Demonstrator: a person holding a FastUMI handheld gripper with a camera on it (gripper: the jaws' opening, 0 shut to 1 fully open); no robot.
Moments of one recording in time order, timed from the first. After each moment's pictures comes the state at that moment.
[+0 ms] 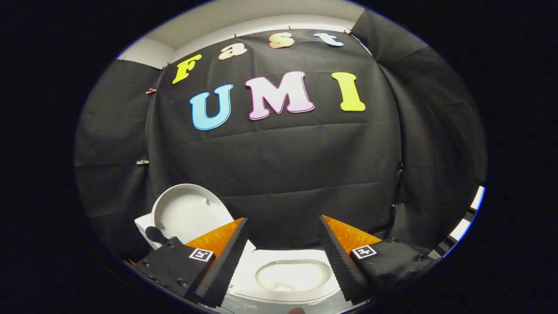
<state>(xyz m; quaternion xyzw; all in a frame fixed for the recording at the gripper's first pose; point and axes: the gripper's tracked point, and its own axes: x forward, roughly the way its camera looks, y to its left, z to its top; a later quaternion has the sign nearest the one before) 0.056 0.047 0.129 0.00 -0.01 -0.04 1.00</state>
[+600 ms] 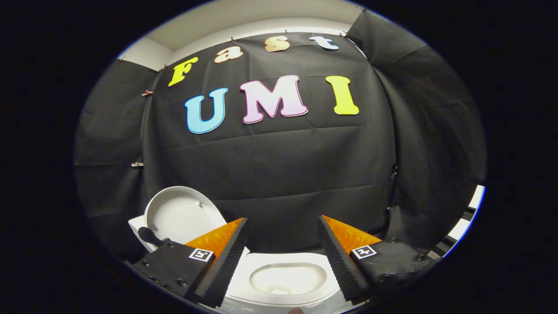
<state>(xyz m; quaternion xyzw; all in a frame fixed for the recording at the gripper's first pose) 0.055 0.038 0.132 0.00 -0.03 -0.06 1.00</state>
